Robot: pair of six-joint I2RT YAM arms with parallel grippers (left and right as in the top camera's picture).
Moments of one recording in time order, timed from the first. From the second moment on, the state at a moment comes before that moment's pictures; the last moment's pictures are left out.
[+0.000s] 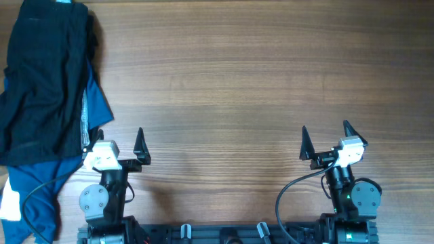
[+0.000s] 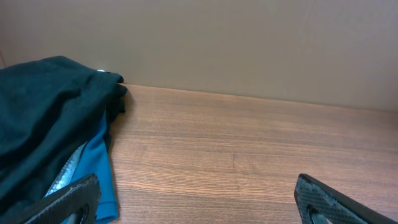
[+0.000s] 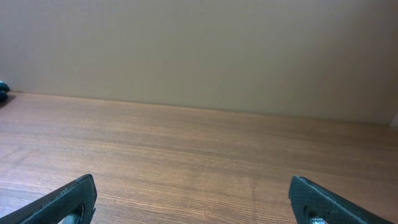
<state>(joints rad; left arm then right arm) 0.15 0.01 0.01 -0.06 0.16 -0.12 -0.06 0.02 0.01 0.02 -0.18 -0.05</state>
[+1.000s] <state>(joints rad) 0.15 0.01 0.01 -0.06 0.16 -0.12 -0.06 0.02 0.01 0.02 -0.18 -0.05</state>
